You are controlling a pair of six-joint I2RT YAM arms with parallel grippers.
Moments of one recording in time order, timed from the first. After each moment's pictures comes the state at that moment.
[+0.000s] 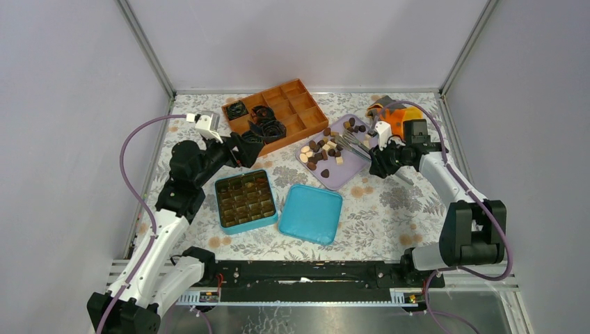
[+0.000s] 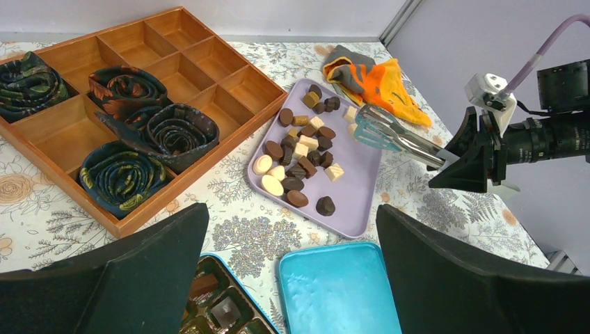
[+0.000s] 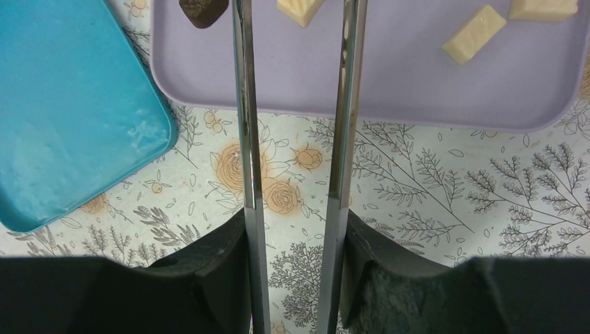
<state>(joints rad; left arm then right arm) -0.25 0.84 0.76 -0.02 0.32 -0.37 0.05 1.42 0.98 -0.58 -0.54 -0.58</state>
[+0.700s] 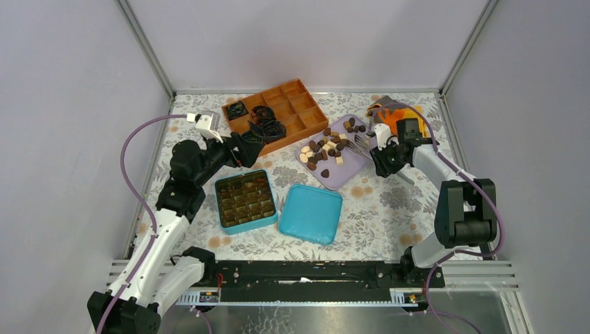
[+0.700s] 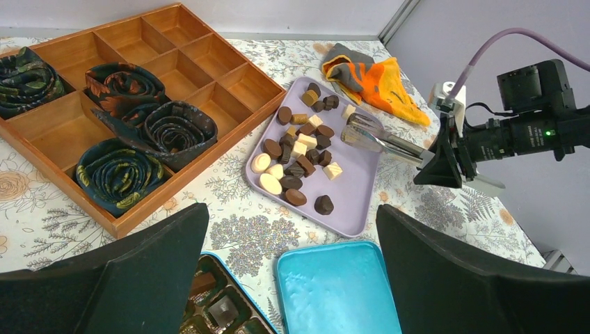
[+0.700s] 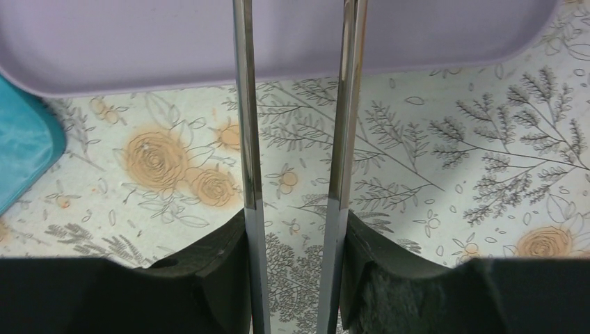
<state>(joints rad) -0.25 0.85 0.76 -0.02 0.32 -0.38 0.06 1.56 1.01 -0.57 -0.31 -0.53</state>
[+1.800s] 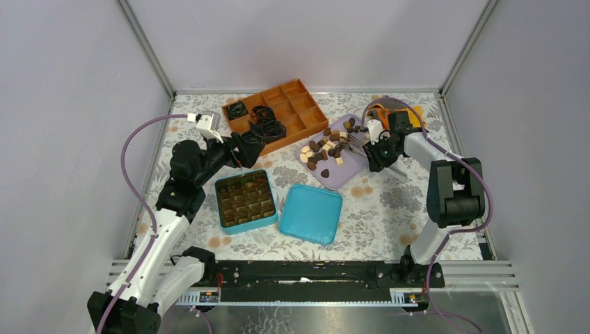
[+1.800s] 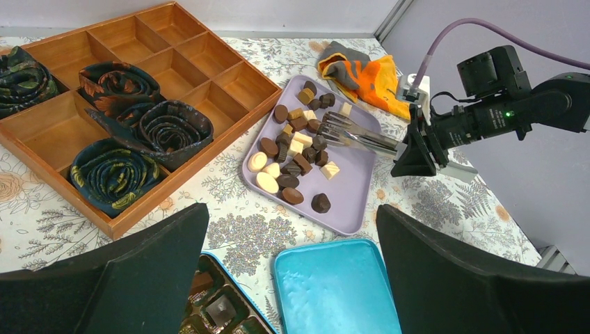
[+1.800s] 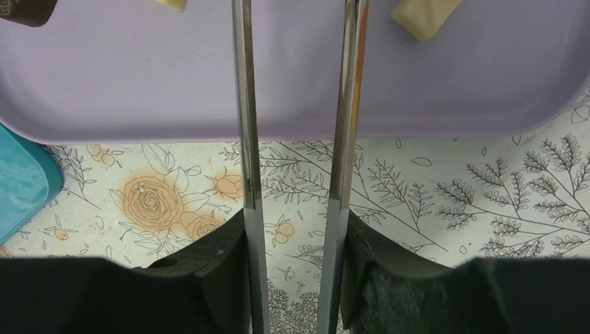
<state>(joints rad) -0.25 0.85 0.76 -0.02 0.33 -0.38 0.09 1.75 1.15 -0.58 -0.32 -0.53</state>
